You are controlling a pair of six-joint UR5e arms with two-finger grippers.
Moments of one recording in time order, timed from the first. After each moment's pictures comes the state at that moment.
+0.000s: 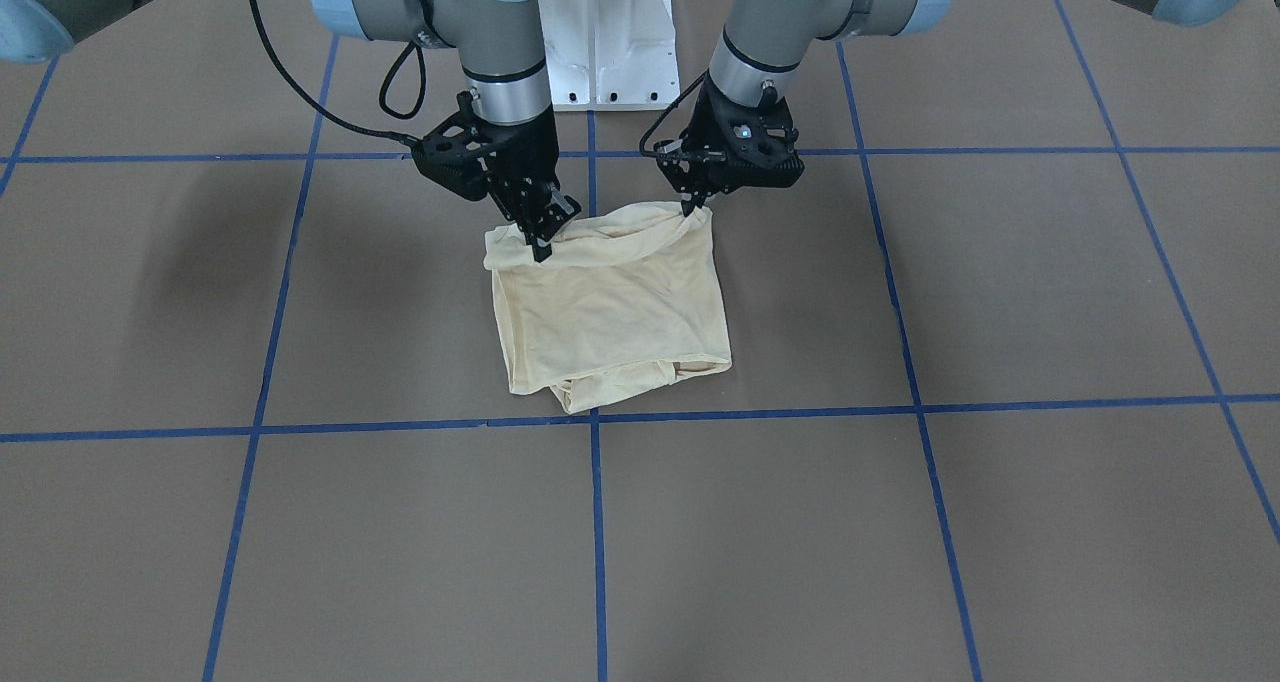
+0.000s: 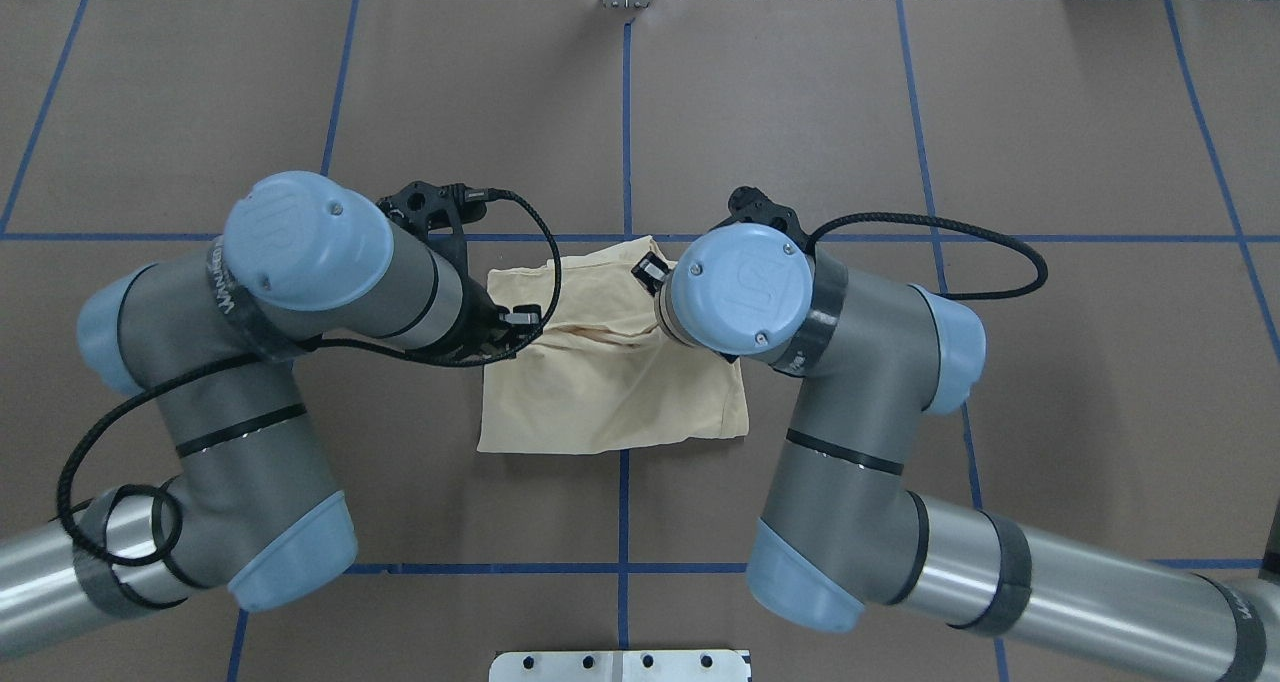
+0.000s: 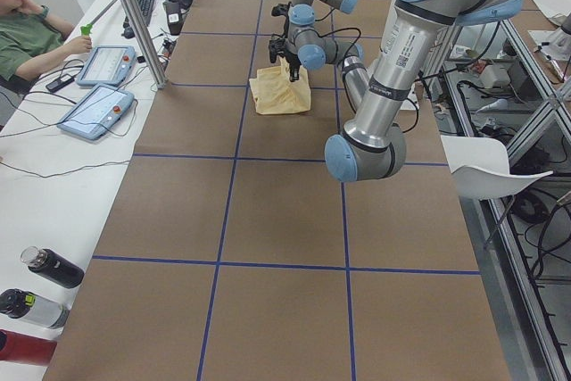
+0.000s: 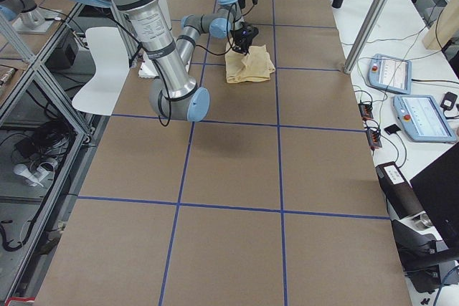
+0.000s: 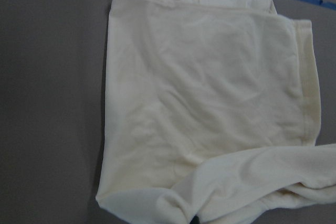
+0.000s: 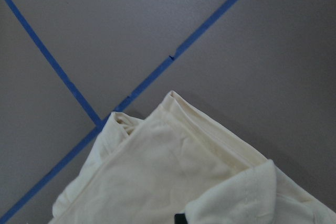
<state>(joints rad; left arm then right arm) -0.55 -2.13 -1.88 -1.66 -1.88 -1.34 0.46 -0.89 1.76 -1.58 1.58 2.00</state>
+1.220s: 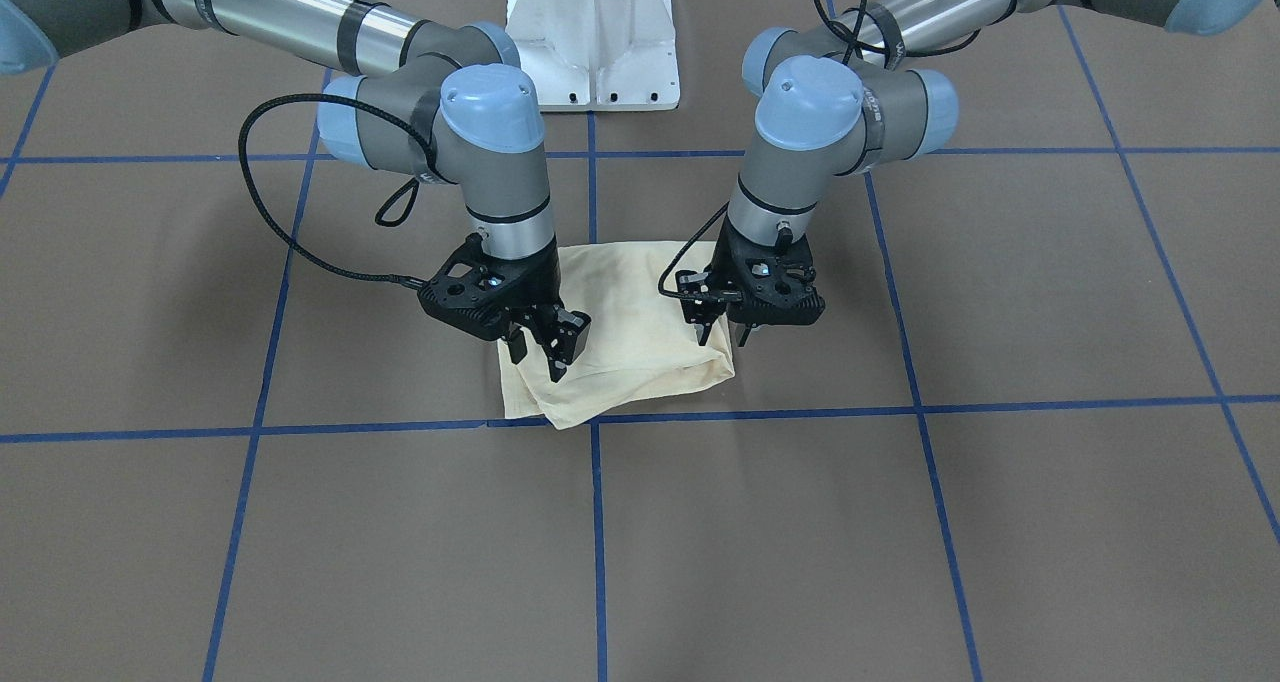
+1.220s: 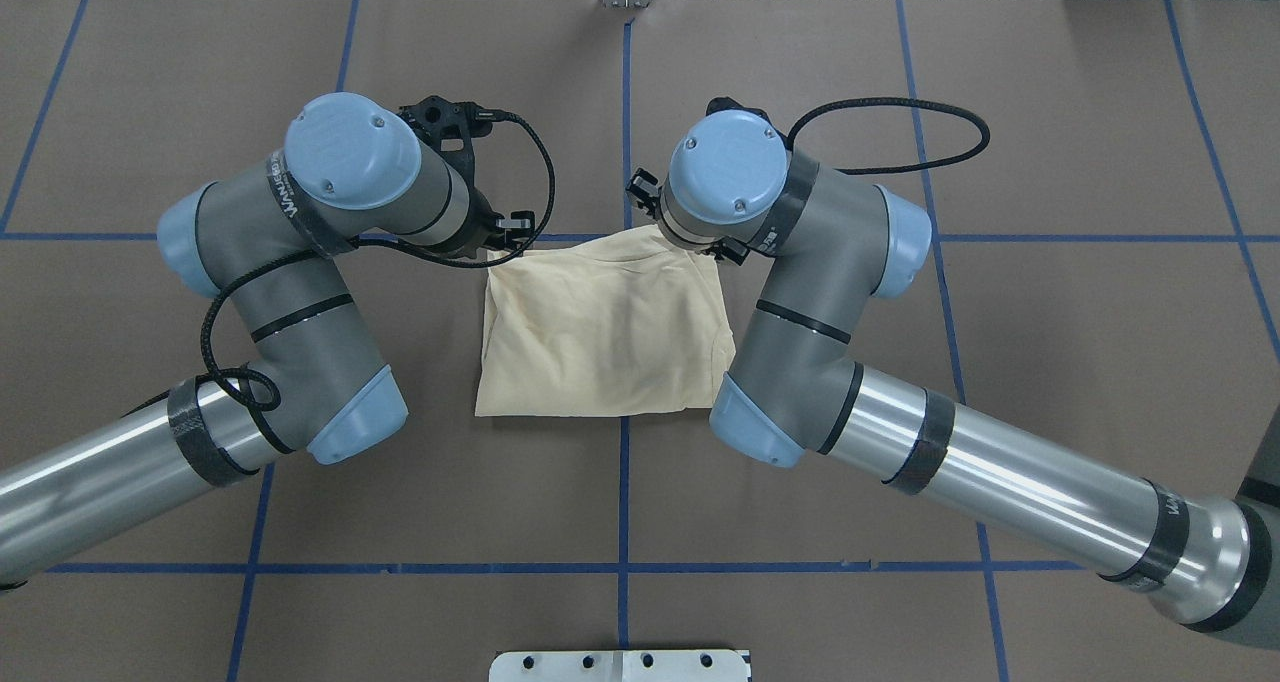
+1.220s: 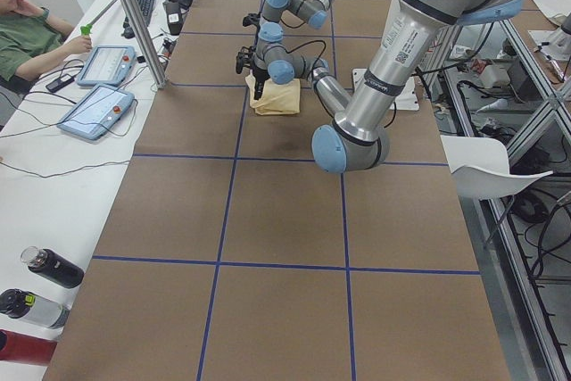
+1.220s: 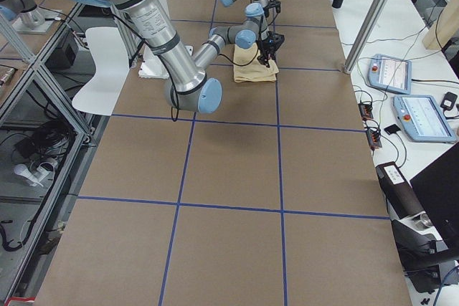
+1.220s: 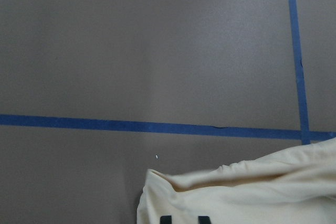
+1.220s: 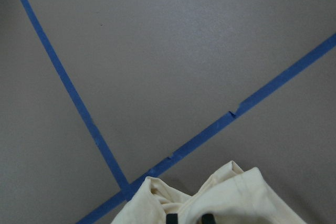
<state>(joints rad) -0.66 -2.20 -1.60 -1.85 -1.84 -1.14 0.59 -0.79 1.48 -1.38 1.69 1.76</state>
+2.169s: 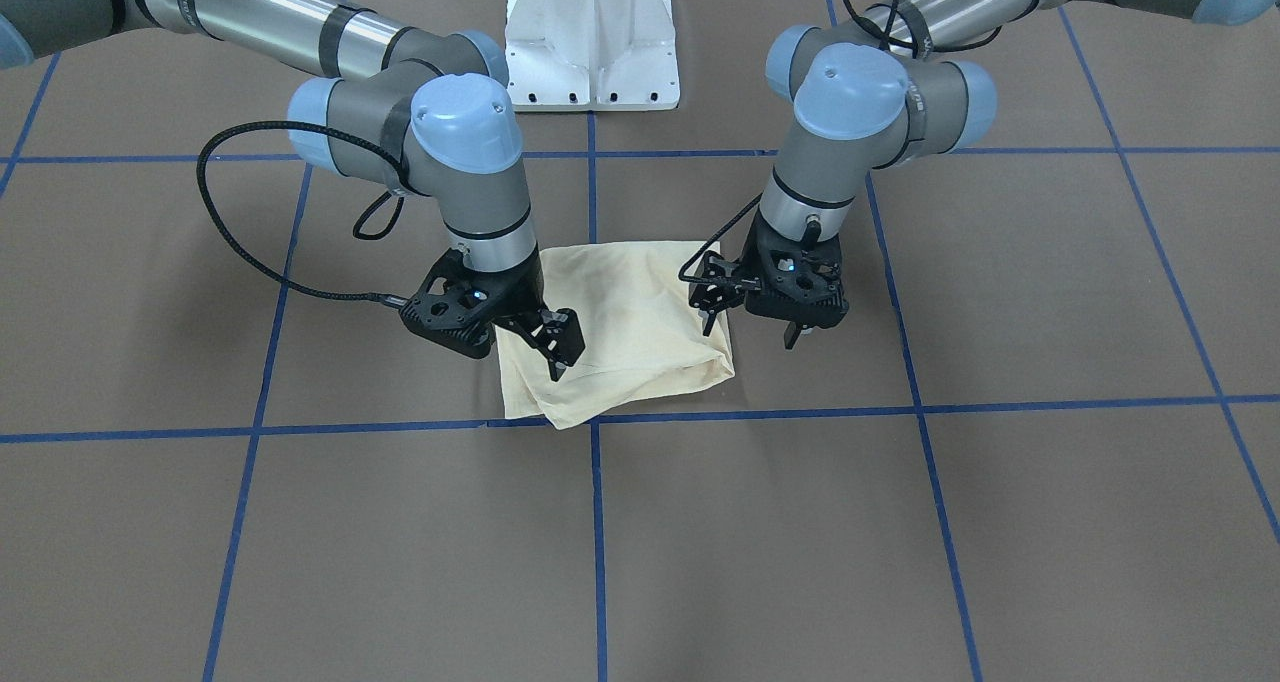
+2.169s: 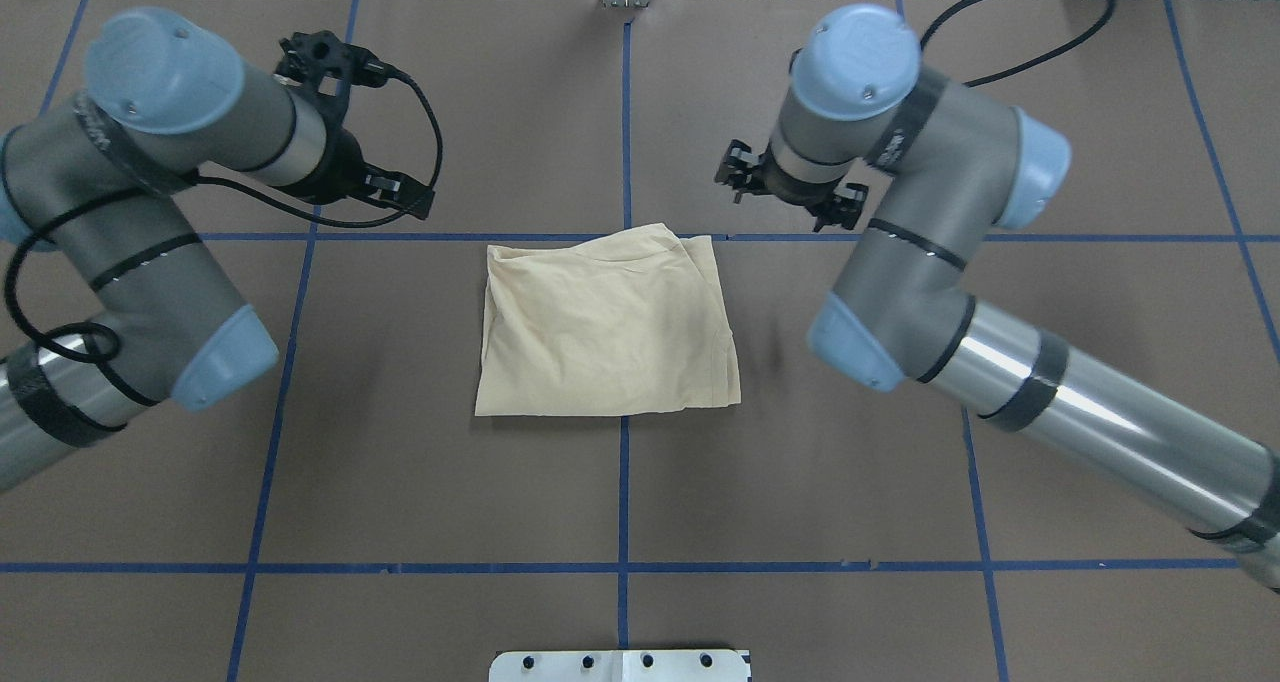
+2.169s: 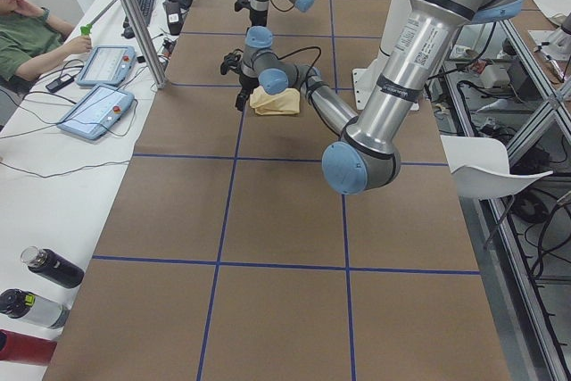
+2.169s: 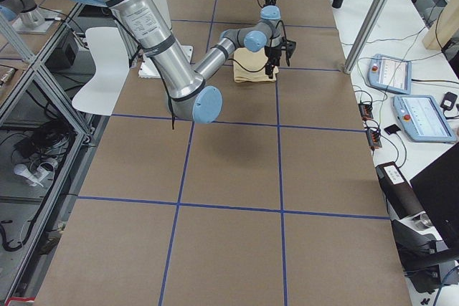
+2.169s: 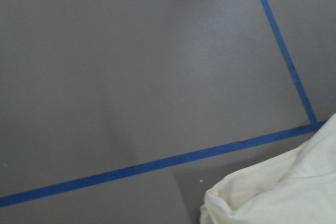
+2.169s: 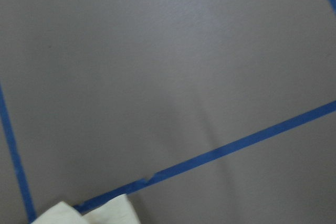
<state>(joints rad) -0.85 -2.02 -1.74 -1.84 -1.97 -0.67 0.79 -0.96 1.63 -1.55 1.94 1.31</state>
